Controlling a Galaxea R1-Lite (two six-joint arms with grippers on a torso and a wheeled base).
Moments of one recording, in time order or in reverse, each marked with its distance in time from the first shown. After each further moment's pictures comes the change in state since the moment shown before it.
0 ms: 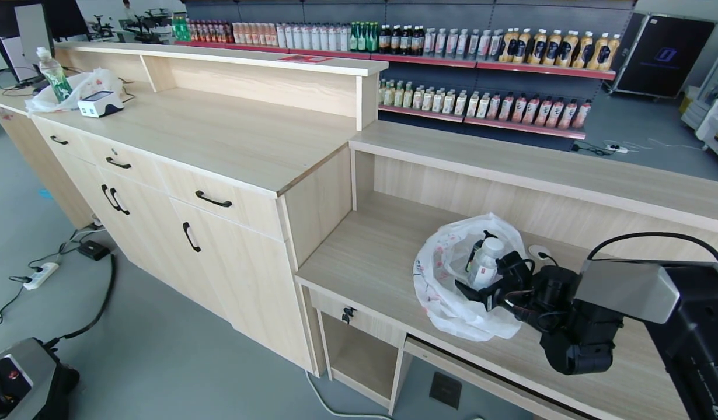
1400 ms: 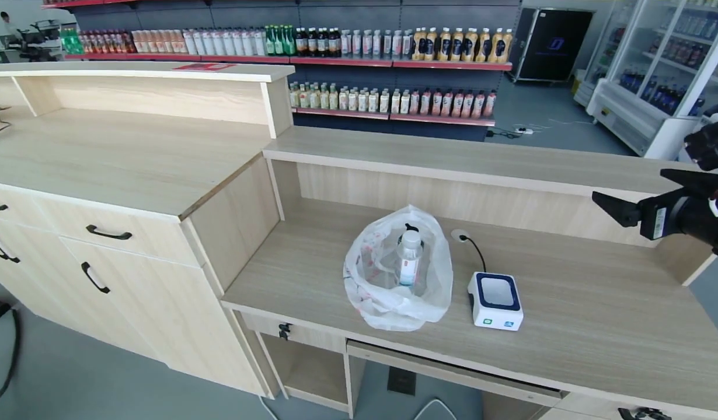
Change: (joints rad) left arm 0.000 0.000 0.000 0.000 0.000 0.000; right arm -0.153 -1.198 0.264 0.864 -0.281 -0.138
